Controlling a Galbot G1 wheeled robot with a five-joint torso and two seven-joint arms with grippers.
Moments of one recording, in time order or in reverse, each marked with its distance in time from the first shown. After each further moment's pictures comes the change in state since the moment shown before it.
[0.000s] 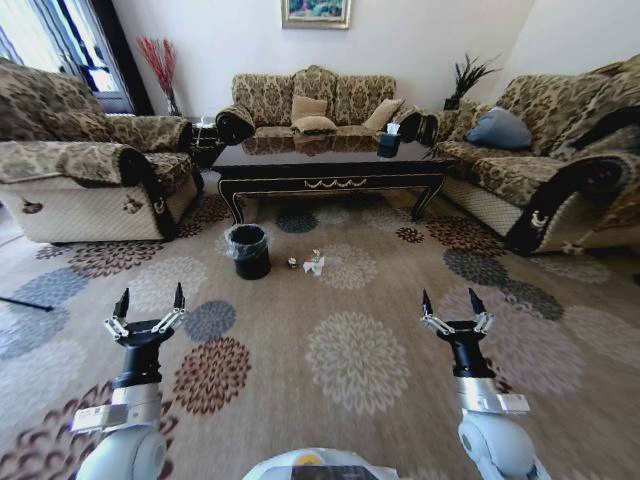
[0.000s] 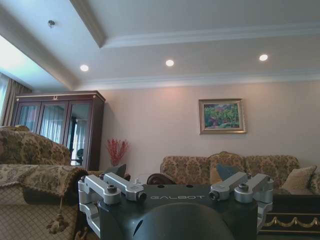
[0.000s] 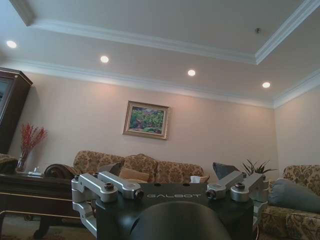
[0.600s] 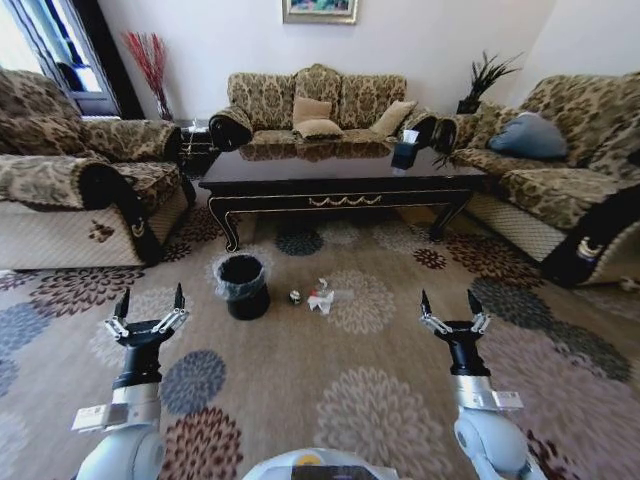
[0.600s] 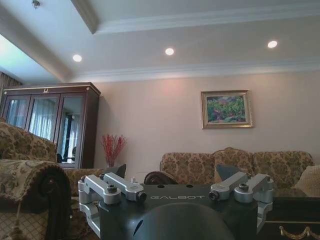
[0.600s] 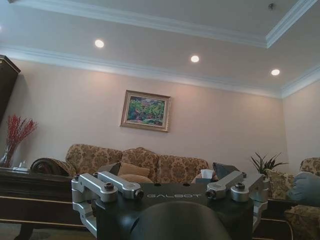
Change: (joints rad) left arm -0.008 -0.002 0.002 0.013 0.004 -0.001 0.001; right arm 0.019 0.008 -0.016 -0.026 -0.011 0.000 0.010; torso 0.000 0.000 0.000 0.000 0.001
